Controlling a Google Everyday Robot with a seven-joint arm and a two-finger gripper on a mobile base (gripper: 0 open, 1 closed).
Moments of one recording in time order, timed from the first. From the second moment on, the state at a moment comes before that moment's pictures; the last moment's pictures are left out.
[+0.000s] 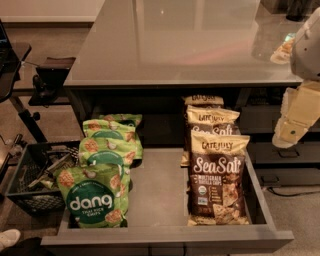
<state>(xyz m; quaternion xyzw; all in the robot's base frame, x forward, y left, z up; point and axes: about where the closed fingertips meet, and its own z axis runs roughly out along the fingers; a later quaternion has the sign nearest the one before) 0.438 -0.217 0.976 -0.60 0.78 -0.03 0.16</state>
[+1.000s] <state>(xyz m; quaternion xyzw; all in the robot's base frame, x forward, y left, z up) 0.457 -0.219 0.912 -0.59 0.79 -0.03 0.17</state>
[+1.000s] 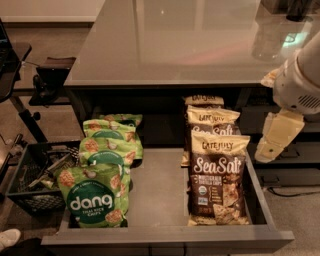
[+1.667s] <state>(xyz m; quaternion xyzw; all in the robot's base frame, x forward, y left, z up) 0.489 -0.239 0.803 -0.57 0.80 0.00 0.19</state>
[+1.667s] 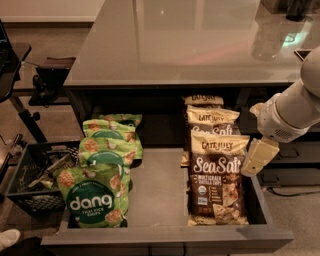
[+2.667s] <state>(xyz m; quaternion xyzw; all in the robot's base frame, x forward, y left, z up) 0.511 -0.230 0.764 -0.56 0.81 0.02 0.18</state>
